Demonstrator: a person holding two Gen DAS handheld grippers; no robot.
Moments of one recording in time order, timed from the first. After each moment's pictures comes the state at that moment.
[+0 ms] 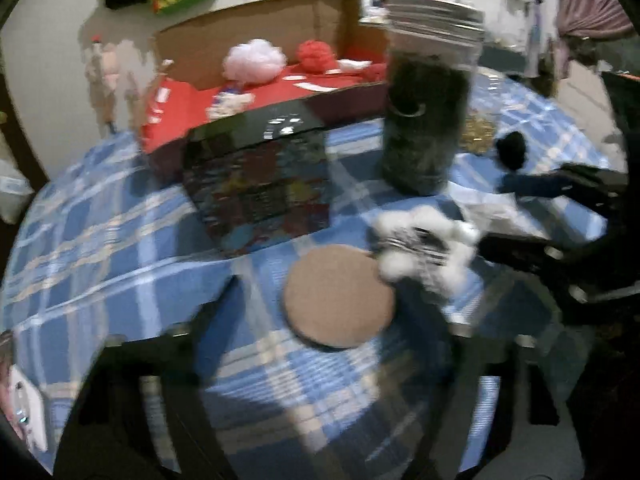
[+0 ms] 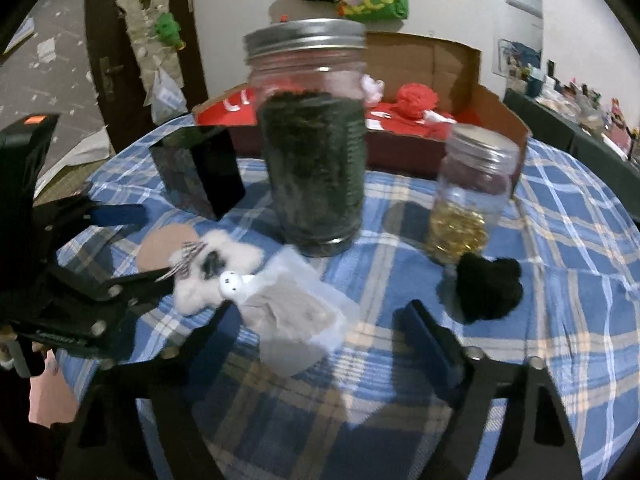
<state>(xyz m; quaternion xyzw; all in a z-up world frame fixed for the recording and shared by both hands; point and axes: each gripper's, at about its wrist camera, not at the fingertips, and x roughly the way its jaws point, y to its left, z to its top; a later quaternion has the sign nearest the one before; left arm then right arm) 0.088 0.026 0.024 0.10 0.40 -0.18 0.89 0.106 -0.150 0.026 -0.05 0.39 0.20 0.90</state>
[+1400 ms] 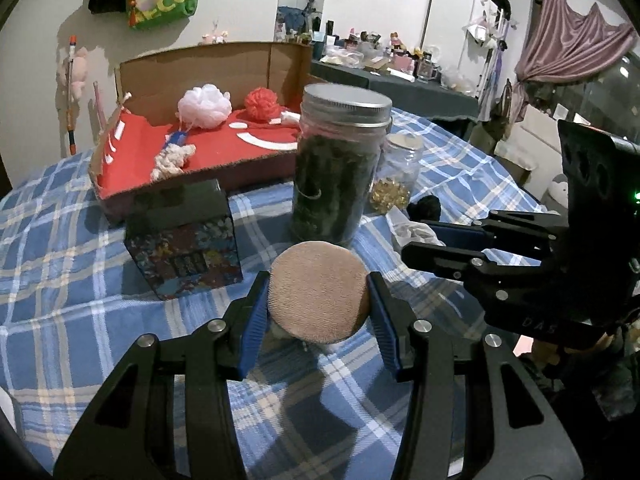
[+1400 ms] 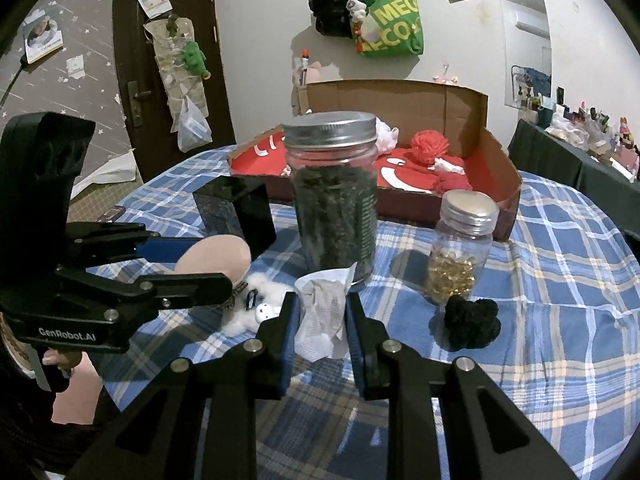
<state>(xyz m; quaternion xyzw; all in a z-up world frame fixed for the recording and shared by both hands) 0.075 0.006 0.067 0.03 0.35 -0.25 0.90 0.087 -0.161 0.060 -0.03 0.33 0.24 0.91</state>
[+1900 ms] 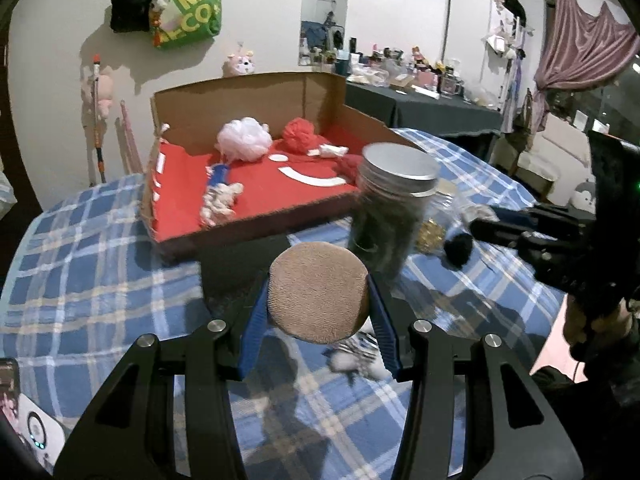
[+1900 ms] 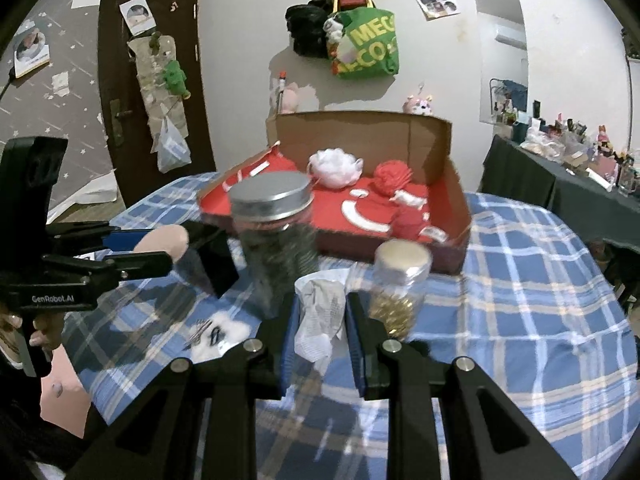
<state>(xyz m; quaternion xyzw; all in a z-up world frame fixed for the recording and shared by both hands) 0.089 0.030 0.100 0.04 0.33 -0.20 0.92 0.096 -0.189 0.093 -0.03 0.30 0.21 0.93</state>
